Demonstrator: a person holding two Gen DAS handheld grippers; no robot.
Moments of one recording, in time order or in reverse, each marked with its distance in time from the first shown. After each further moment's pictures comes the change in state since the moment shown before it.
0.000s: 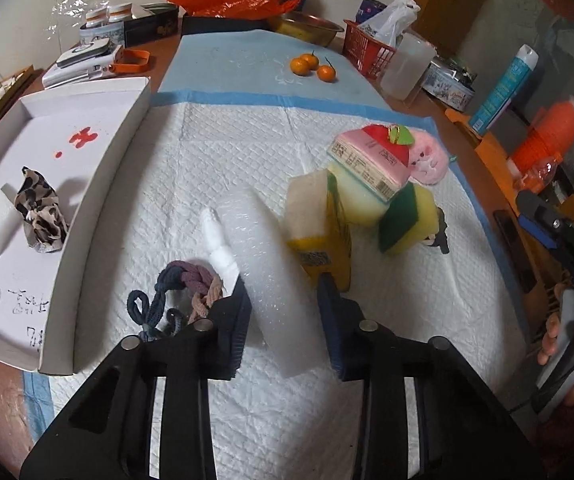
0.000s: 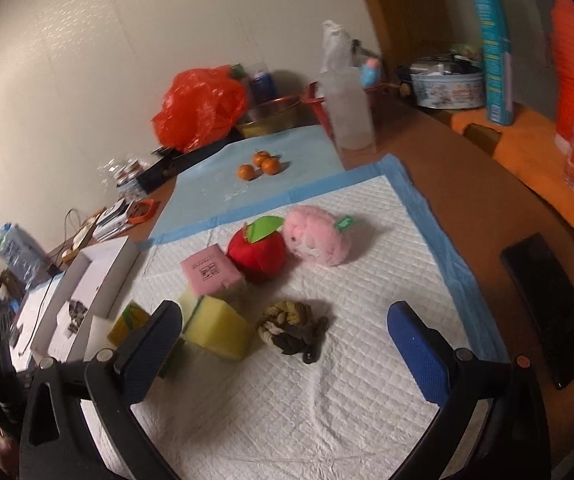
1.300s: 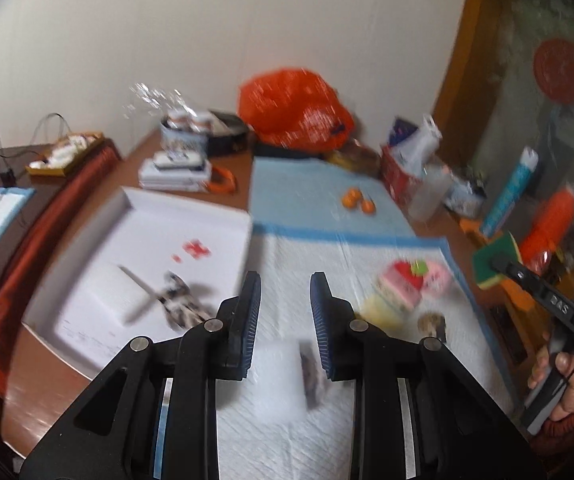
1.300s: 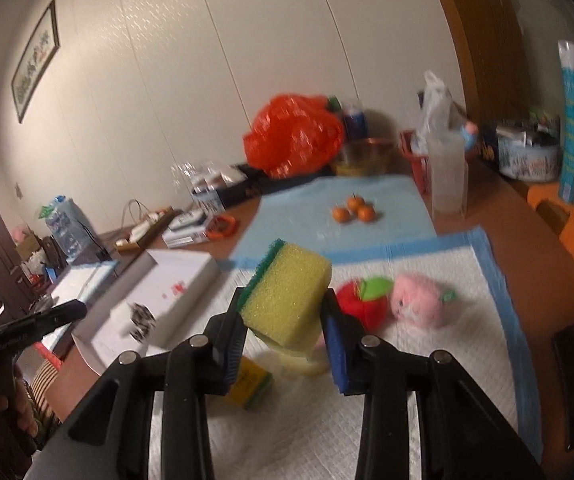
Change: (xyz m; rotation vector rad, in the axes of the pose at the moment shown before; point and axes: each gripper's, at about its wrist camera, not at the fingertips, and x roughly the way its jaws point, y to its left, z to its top) left arm -0.153 0.066 0.022 -0.087 -0.384 0.102; right arm -0.031 0.080 0.033 -0.169 -0.111 0.183
